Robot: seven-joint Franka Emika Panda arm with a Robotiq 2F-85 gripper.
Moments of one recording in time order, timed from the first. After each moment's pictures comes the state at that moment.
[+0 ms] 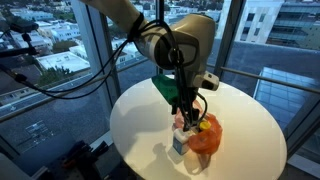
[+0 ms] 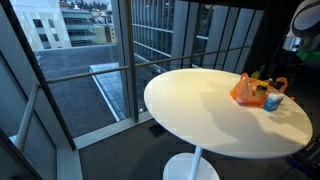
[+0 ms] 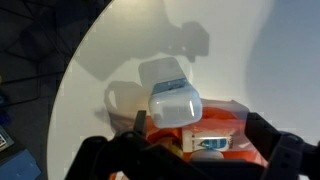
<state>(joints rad) -0.20 0.15 -0.22 -2.19 -0.01 2.22 0.10</state>
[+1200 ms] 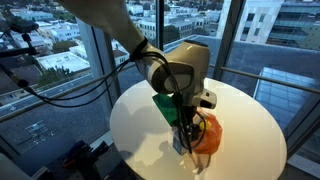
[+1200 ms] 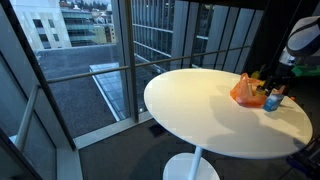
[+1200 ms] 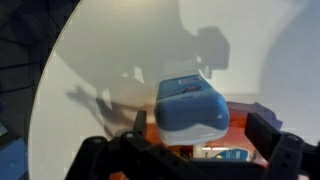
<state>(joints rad) -0.22 0.25 -0.22 -2.26 0.02 2.44 0.03</state>
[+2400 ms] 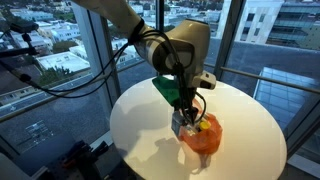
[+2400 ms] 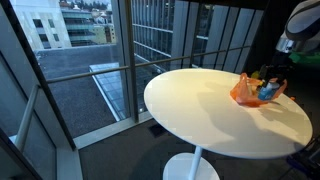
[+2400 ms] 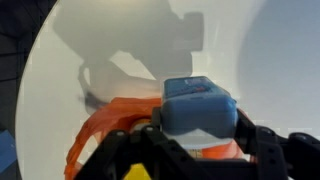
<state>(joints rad) -0.20 0.19 -0.18 -2.19 0.05 2.33 0.04</state>
